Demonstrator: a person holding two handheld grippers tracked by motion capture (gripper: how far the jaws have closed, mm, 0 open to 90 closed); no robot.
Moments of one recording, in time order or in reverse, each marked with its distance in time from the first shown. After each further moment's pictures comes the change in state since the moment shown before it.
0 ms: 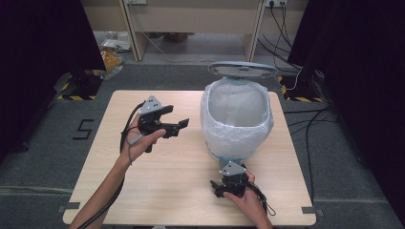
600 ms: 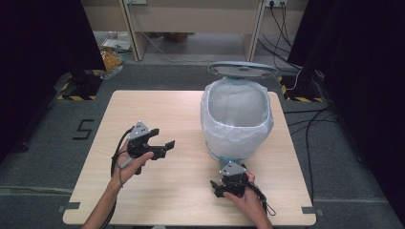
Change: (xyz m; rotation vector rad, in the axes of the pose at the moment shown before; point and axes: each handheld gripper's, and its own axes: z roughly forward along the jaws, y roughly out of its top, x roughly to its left) left arm 0.011 -0.085 -0.013 0.063 0.055 -0.086; right arm 0.000 0.000 0.000 -0.001 0.002 -0.004
